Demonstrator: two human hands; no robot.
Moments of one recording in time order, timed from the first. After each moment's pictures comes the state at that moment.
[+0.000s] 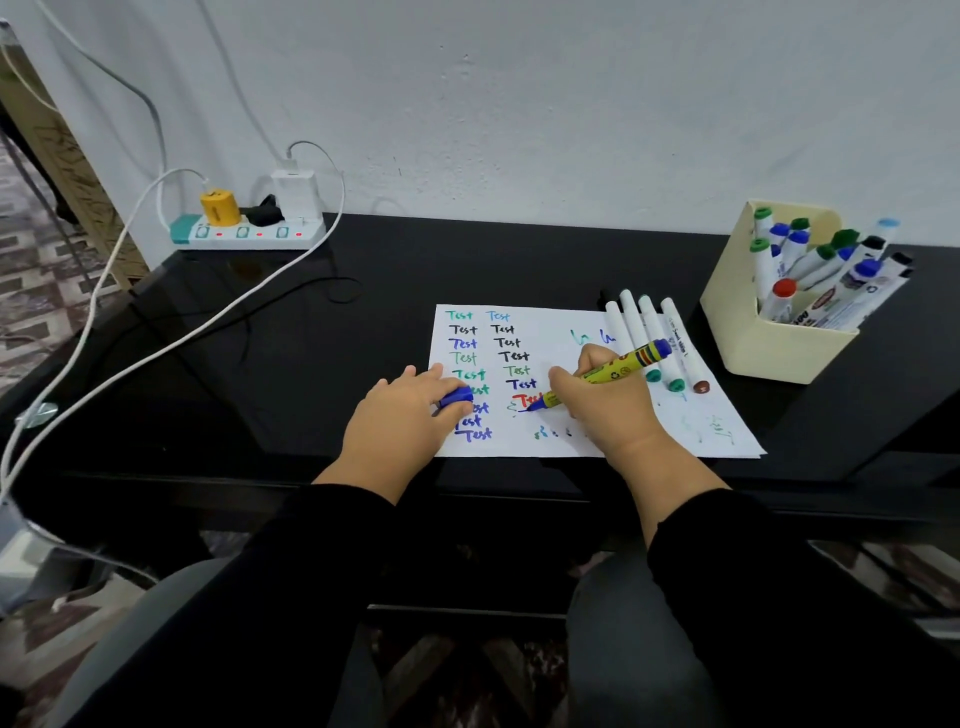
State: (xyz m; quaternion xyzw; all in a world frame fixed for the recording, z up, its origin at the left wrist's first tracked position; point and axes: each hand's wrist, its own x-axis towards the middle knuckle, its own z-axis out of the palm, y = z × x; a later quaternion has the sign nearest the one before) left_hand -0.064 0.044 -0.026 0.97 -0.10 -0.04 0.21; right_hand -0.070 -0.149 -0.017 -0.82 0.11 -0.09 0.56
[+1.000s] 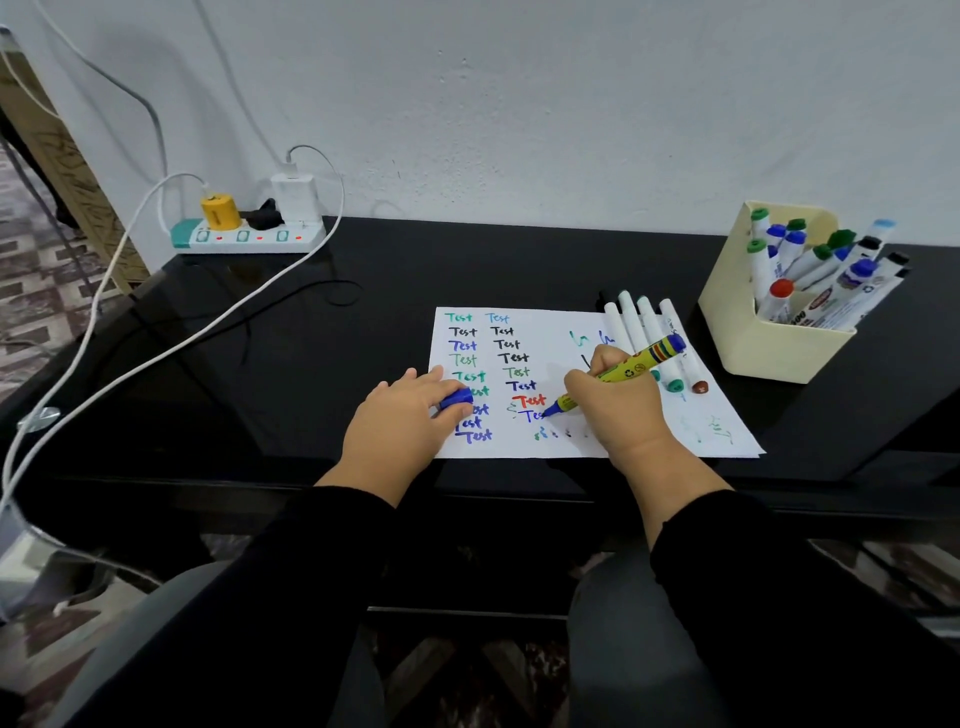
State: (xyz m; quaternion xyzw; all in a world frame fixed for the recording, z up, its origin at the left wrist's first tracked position) left_hand -0.066 0.043 -0.022 0.97 -0.09 -0.05 0.20; right_hand -0.074 -0.151 -0.013 -0.80 0.14 -0.12 0.57
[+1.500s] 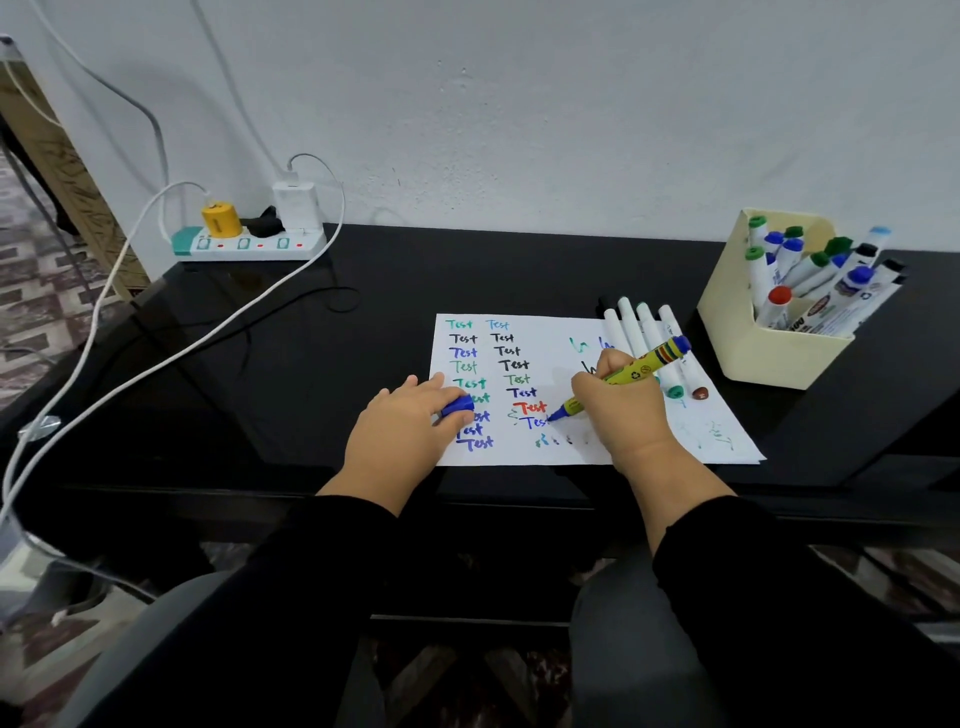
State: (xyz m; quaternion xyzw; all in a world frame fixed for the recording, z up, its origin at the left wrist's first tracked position) left_hand -0.066 0.044 -0.027 0.97 -0.10 -0.03 0.21; right_hand -0.072 -0.153 -0.010 -0.79 0.16 -0.13 0.58
